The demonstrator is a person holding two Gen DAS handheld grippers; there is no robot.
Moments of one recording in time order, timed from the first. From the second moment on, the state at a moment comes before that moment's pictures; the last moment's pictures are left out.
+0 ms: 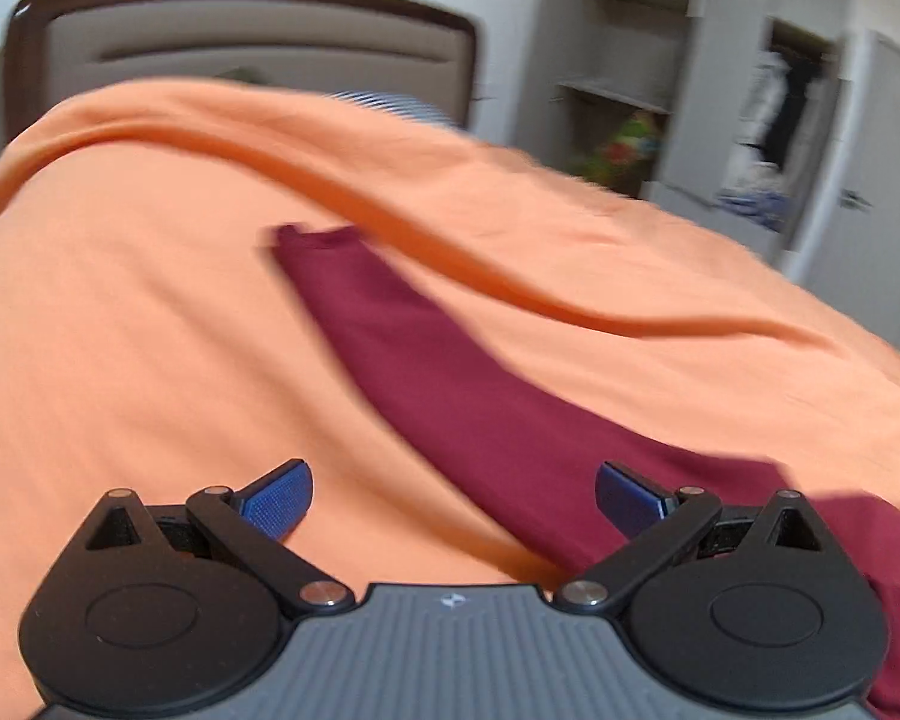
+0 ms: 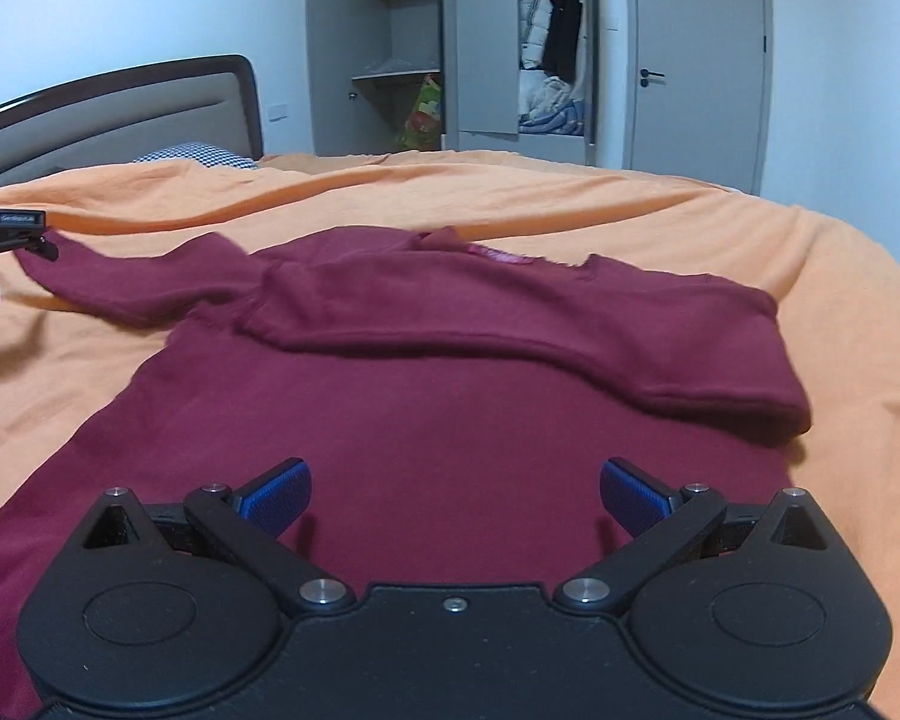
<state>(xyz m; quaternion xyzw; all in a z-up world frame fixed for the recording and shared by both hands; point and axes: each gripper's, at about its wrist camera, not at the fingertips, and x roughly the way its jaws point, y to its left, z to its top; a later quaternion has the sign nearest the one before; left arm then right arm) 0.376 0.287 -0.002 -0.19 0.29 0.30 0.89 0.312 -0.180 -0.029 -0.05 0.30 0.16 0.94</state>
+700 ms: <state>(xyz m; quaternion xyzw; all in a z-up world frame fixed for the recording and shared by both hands) 0.392 0.374 -0.001 -0.26 0.20 0.38 0.86 0.316 -0.173 -0.060 -0.08 0.32 0.14 0.93</state>
